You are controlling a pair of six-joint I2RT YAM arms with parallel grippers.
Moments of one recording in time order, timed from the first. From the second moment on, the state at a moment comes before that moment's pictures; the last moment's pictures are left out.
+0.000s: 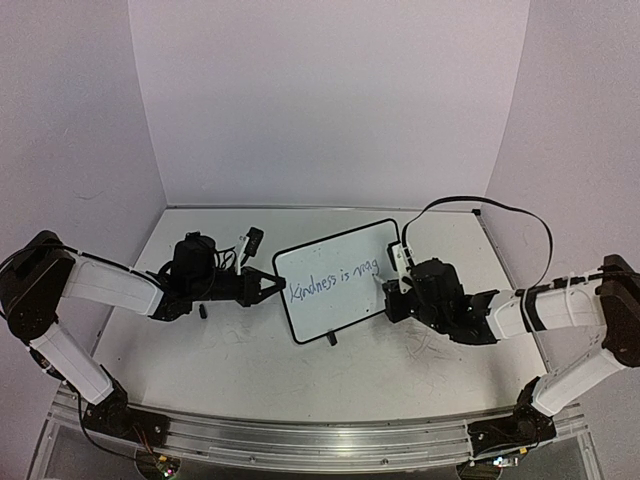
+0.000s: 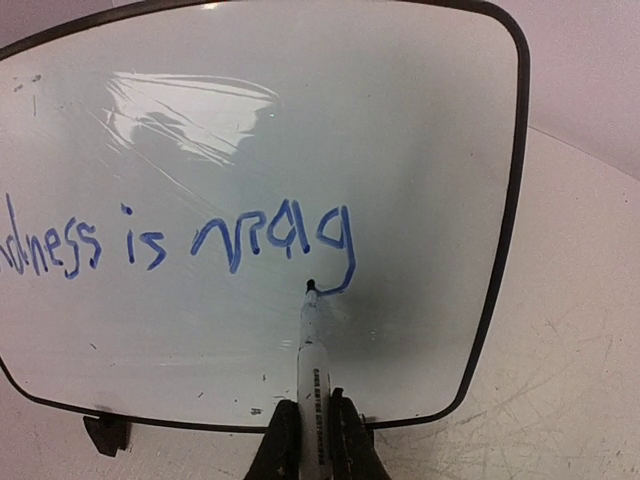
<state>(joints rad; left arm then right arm) -0.66 1.55 0.65 0.57 0.52 -0.39 0.86 1.44 0.64 0.29 0.40 0.19</state>
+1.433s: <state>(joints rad) -0.66 1.55 0.65 0.57 0.52 -0.39 0.80 1.45 0.69 0.32 0.37 0.15</state>
